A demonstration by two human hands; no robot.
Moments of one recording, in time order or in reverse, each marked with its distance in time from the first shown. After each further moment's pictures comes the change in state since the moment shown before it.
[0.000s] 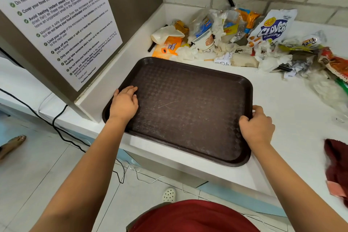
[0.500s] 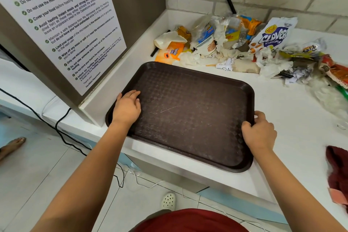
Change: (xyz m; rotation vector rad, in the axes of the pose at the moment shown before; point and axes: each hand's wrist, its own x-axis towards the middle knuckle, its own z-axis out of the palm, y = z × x) left_hand -0.001 0.000 -0.001 -0.010 -0.003 0.002; right_hand -0.002 -0.001 0.000 0.000 0.000 -0.010
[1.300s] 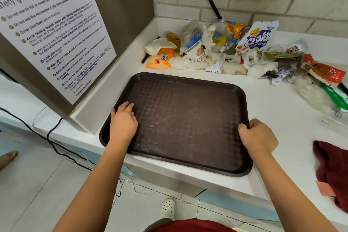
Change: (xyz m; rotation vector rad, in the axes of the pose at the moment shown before) left_hand -0.033 0.027 -0.001 0.044 0.019 -0.079; right_hand -0.007 0.009 -0.021 -0.108 -0.006 0.162
